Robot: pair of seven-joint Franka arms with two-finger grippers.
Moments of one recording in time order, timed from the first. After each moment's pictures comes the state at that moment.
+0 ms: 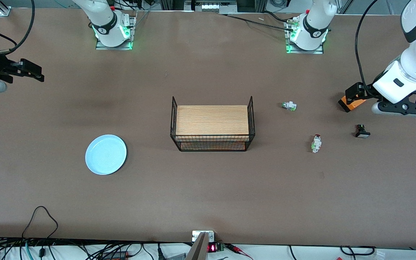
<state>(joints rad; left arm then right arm) -0.05 0.03 -0.03 -1.72 0.04 1.70 -0.01 0.03 0.00 -0.04 -1.63 -0.03 1.50 -0.08</state>
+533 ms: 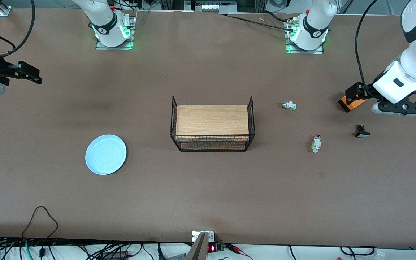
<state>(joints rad) -0.05 0.03 -0.03 -1.72 0.04 1.70 -0.01 0.03 0.00 -0.04 -1.63 -0.06 1.50 -0.08</state>
